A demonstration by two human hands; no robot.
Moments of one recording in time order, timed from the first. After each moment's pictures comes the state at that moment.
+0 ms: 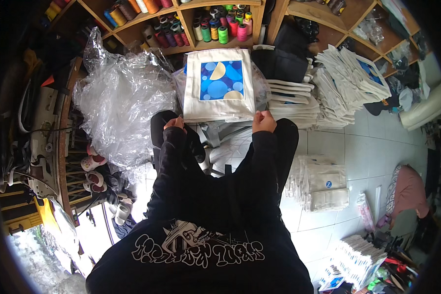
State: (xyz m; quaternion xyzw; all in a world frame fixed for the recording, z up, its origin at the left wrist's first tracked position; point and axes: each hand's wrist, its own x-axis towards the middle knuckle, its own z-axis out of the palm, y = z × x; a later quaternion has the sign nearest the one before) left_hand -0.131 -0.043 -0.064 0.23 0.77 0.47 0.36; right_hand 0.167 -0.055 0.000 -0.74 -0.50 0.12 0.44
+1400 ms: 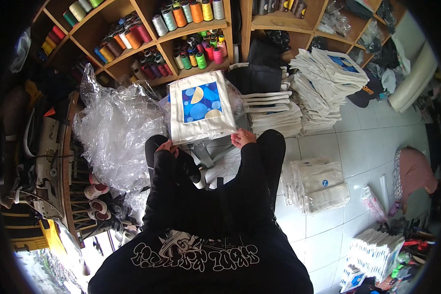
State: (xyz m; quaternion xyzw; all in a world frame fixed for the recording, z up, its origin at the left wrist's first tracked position) left_hand -0.123 -0.070 -0.008 0.14 0.60 0.52 0.60; right_hand 0.194 -0.064 -0.041 -0.50 -0.06 0.68 0.53
